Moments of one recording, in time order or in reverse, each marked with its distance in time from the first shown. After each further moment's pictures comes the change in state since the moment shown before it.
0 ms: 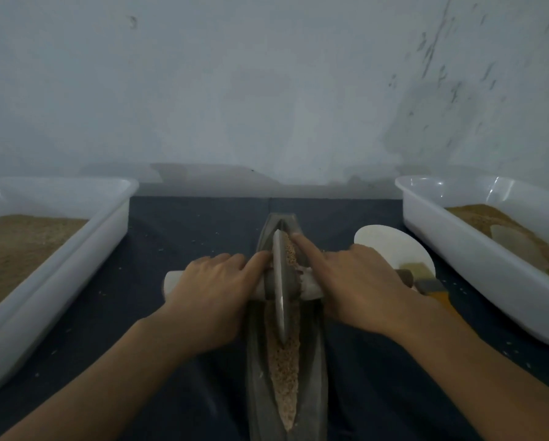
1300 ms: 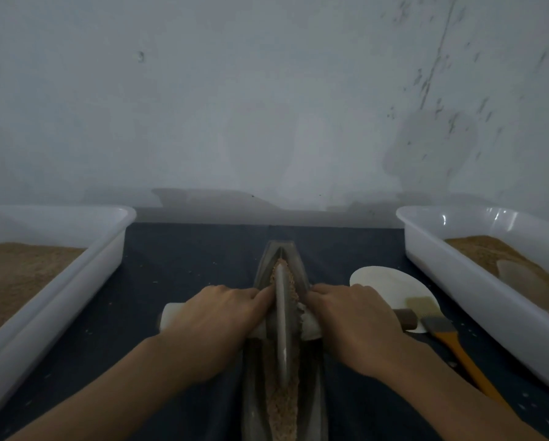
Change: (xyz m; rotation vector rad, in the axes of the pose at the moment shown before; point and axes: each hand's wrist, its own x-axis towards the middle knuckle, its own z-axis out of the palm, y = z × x) left_hand 0.023 -0.009 -0.001 -0.170 -0.057 0.139; right_hand 0.009 0.004 0.008 0.116 -0.067 0.071
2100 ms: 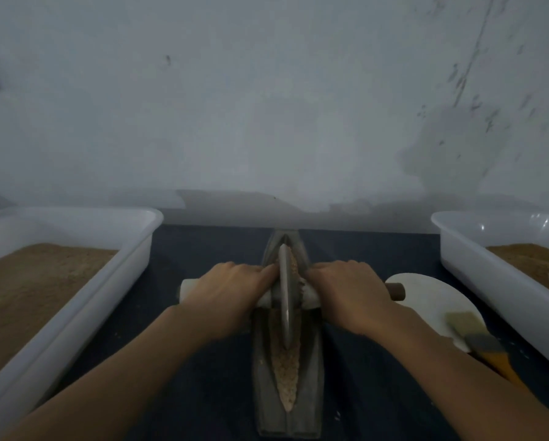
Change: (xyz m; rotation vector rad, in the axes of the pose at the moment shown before) left_hand 0.018 -0.062 0.014 0.068 0.057 -0.036; right_hand 0.073 0.006 0.017 -0.011 0.066 -0.026
